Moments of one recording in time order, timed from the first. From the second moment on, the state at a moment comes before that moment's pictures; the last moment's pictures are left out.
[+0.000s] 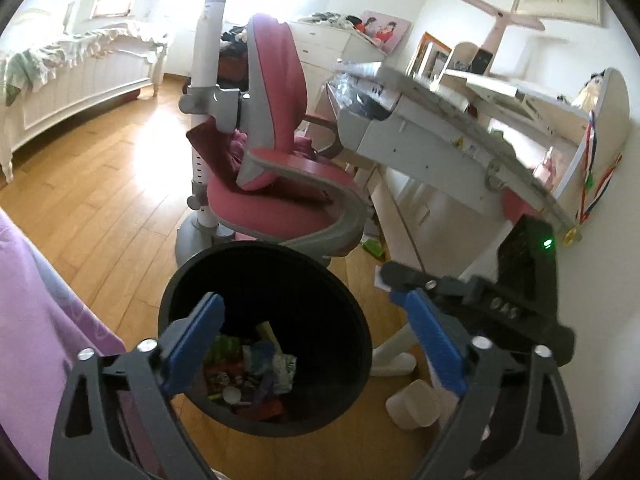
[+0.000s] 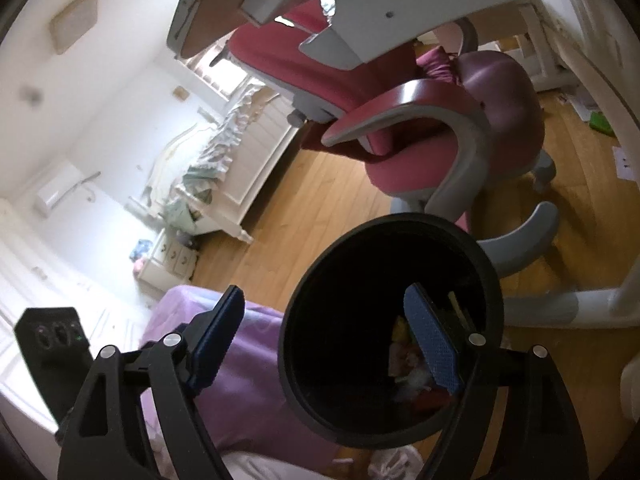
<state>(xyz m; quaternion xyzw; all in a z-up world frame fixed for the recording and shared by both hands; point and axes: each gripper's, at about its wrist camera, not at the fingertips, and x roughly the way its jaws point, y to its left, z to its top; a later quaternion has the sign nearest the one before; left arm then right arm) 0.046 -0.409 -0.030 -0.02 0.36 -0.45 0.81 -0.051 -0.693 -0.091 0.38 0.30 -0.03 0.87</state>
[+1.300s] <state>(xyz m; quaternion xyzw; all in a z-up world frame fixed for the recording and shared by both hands) -0.017 -0.034 0.009 -0.09 0.24 0.07 0.96 0.078 -0.236 -0.034 0.04 0.29 0.14 0.95</state>
